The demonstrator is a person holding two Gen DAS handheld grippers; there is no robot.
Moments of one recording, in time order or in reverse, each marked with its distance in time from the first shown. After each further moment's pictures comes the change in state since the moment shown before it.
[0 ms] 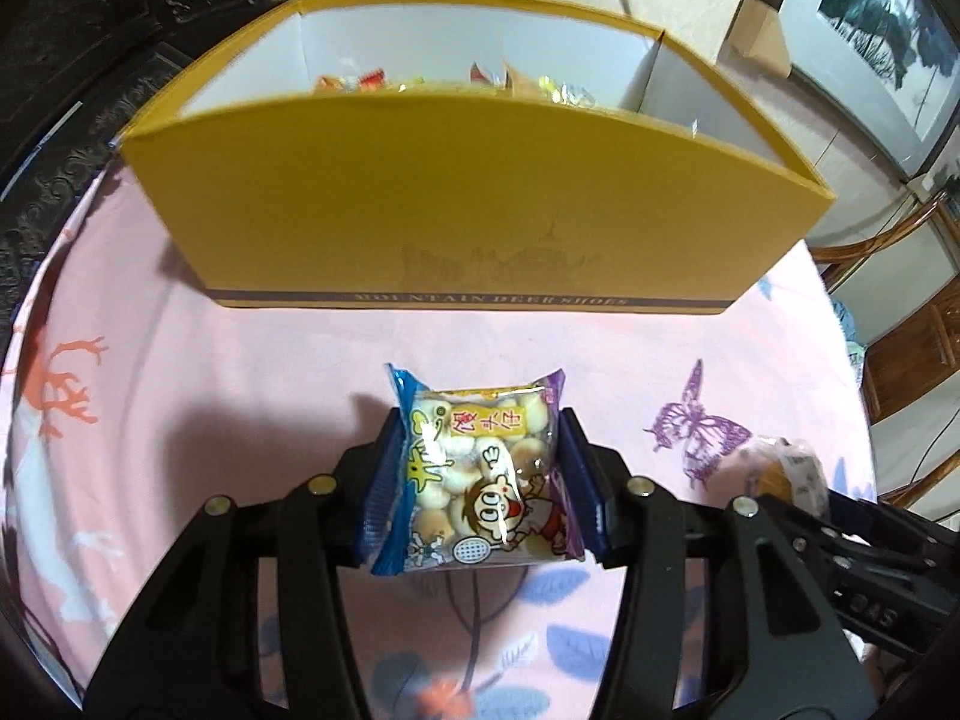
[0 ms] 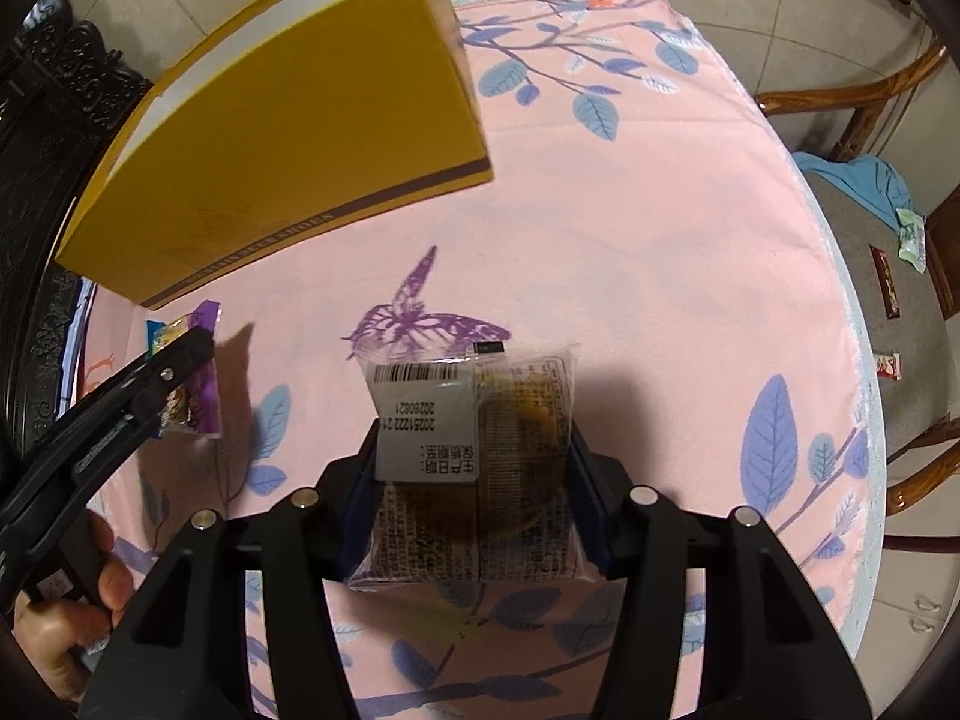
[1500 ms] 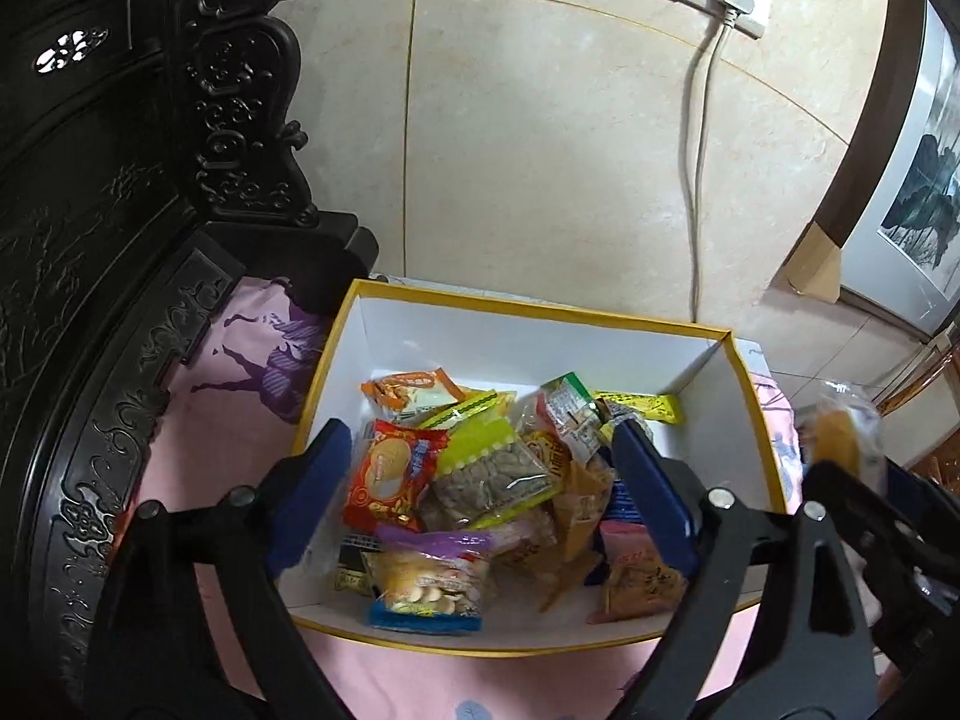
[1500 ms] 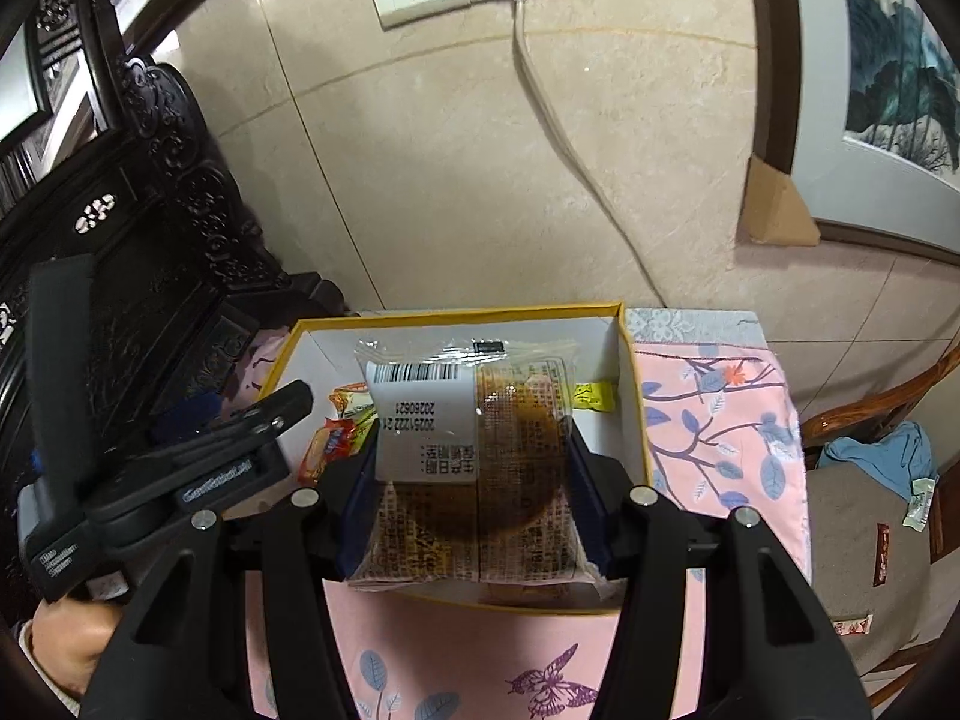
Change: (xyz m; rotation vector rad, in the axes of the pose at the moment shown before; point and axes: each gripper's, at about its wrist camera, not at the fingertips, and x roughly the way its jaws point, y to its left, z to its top) left arm -0.047 0.040 0.194 -0.088 -0.204 0.070; right arm -0.093 0.116 0.171 -0.226 -0.357 0.085
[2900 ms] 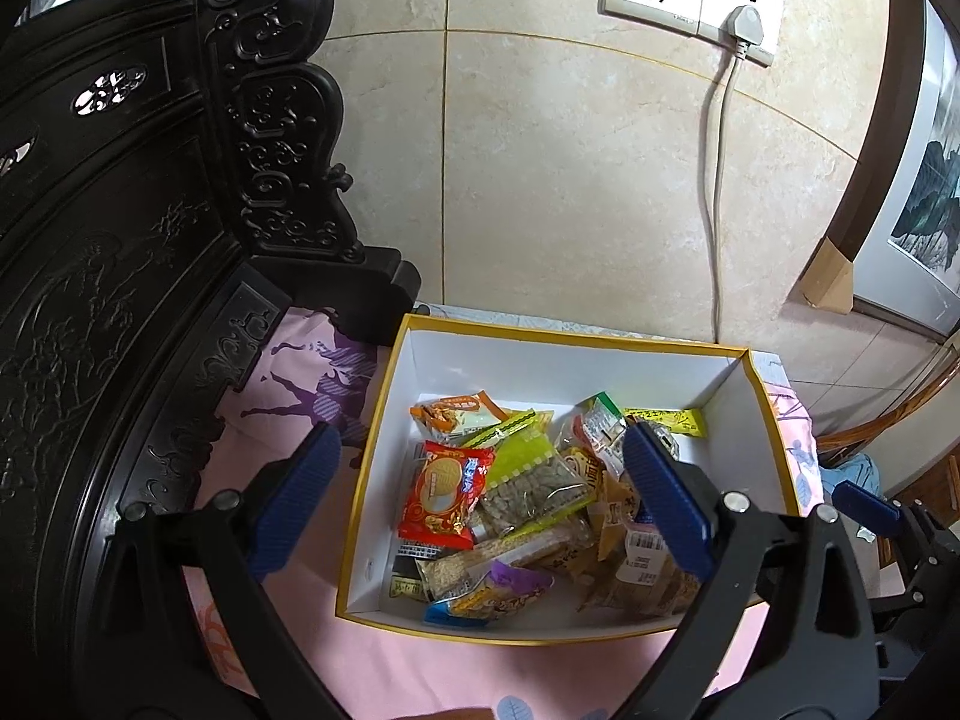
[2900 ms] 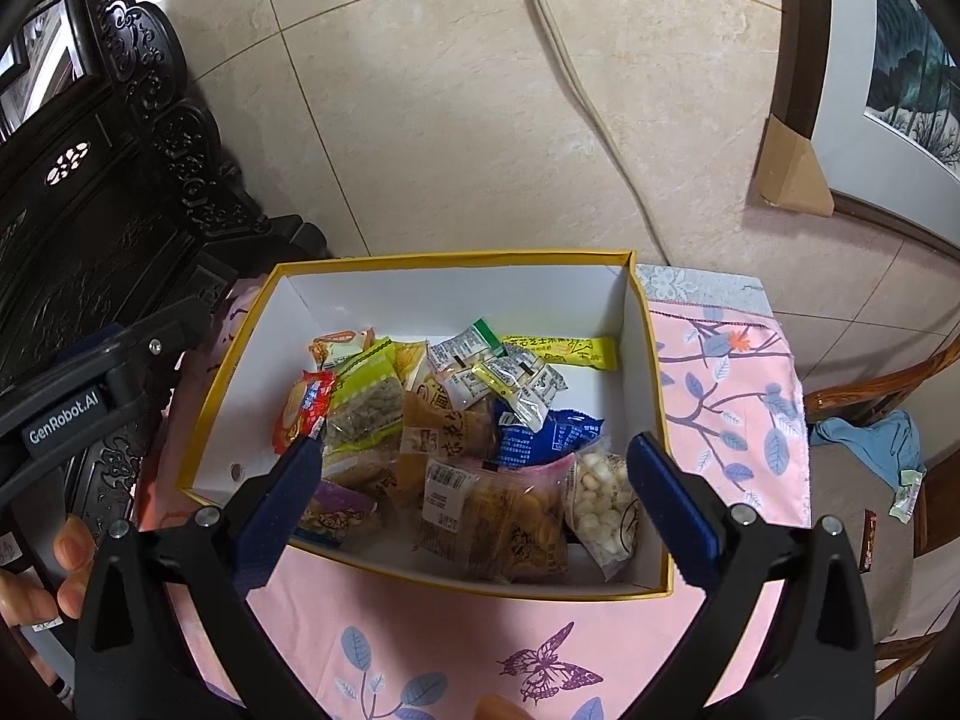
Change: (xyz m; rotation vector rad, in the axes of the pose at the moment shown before) left arm -0.030 0.010 0.012 0.017 -0.041 0.070; right arm 0.018 0.009 -0.013 -0.023 0.104 -0.041
